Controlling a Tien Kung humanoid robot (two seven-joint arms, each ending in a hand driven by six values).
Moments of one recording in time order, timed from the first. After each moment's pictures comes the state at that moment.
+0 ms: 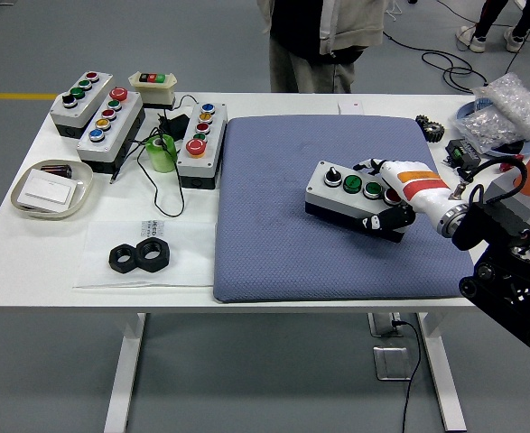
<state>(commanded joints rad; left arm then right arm) -0.12 0.13 -0.59 -0.24 0.57 0.29 0.23 0.73 -0.39 0.58 1.10 -1.77 -0.23 0.01</state>
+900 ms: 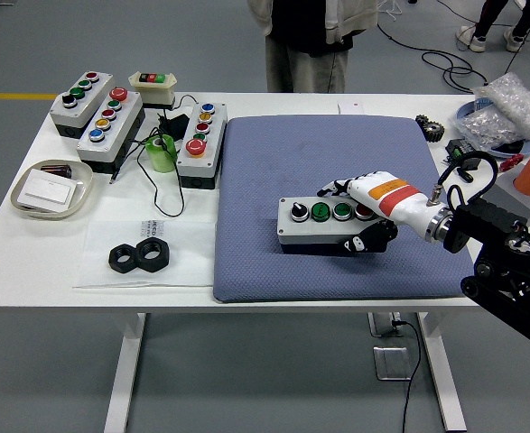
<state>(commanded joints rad) -0.12 0.13 -0.59 -0.25 0.58 0.29 0.23 0.81 -0.41 0.46 1.10 -1.78 -0.16 0.16</state>
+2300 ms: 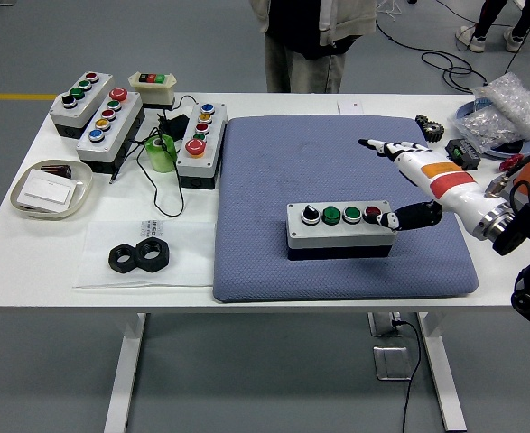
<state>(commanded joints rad) -0.13 0.13 -0.58 -0.24 0.56 0.29 0.22 0.55 -0.58 0.79 1.48 -1.76 -0.24 -0.04</state>
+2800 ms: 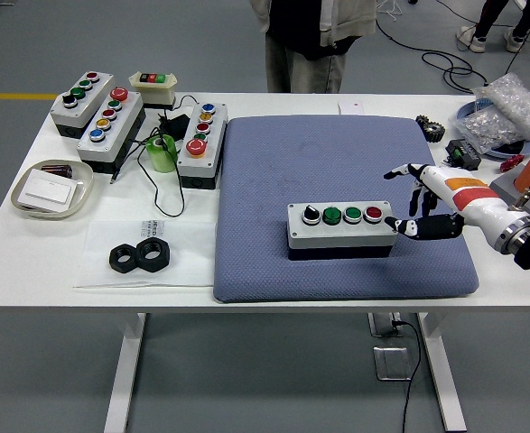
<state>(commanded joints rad) -0.12 0.13 -0.60 -0.24 0.59 0.28 0.23 0.51 -0.61 0.79 1.51 -1.73 -0.09 -0.11</state>
